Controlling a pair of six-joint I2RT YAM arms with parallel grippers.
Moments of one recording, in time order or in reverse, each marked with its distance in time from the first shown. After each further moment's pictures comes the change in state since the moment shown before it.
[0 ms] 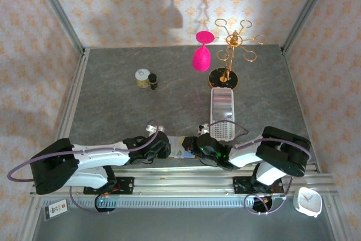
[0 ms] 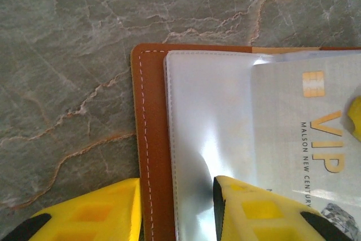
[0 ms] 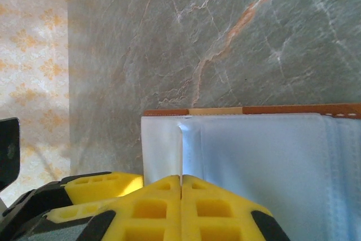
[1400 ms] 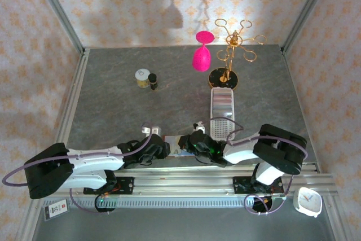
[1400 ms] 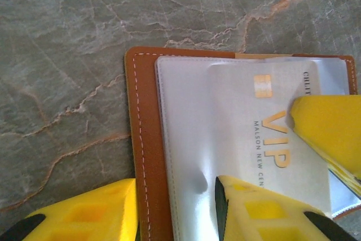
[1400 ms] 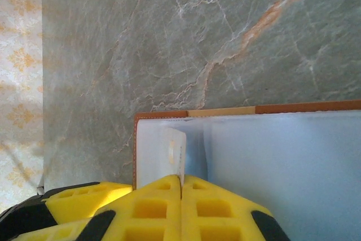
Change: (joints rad) left arm 0.000 -0.074 -0.116 0.176 0.007 -0.069; right arm 0.003 0.045 0.121 -0.166 -0.004 -0.056
